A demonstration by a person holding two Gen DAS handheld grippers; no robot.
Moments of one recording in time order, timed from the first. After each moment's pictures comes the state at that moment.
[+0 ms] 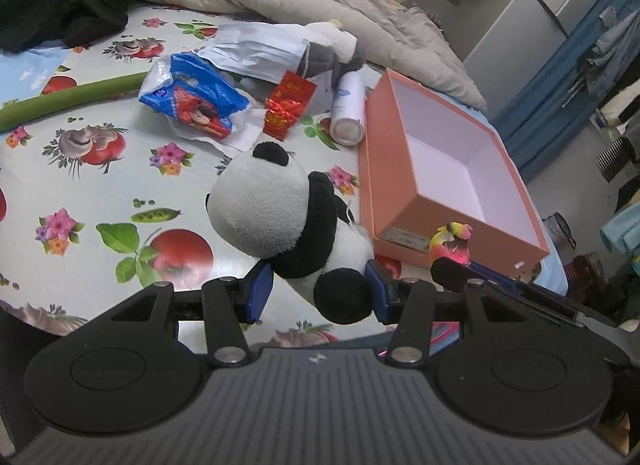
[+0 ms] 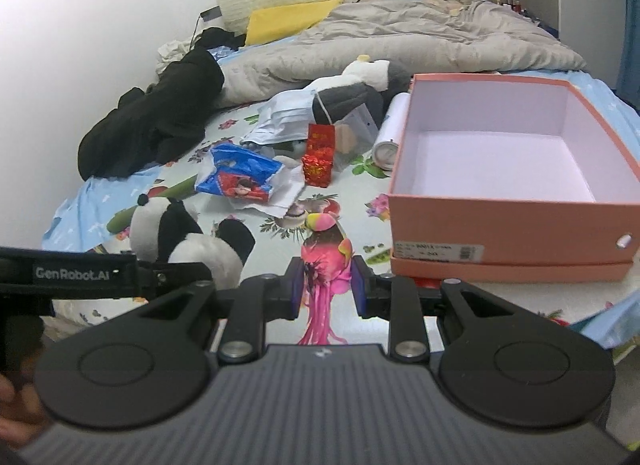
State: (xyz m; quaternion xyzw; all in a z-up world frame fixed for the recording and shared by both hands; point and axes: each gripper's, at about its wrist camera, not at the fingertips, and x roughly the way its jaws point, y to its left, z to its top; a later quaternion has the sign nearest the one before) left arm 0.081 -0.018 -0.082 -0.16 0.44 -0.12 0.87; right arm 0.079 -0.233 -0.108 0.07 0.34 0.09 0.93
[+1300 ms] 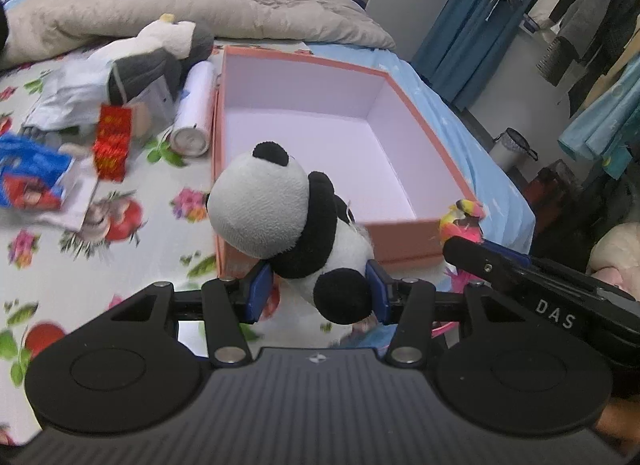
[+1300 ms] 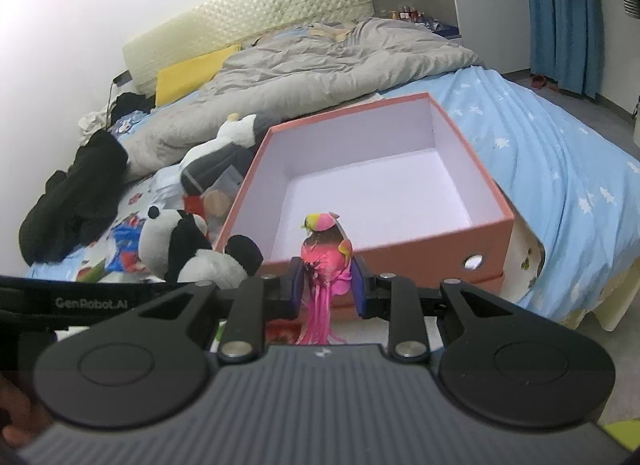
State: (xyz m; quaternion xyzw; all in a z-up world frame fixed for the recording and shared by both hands) left arm 0.158 -0.193 -0.062 -0.05 0.45 -0.24 0.86; right arm 0.081 -0.371 -0.085 0.14 0.30 -0.03 0.94
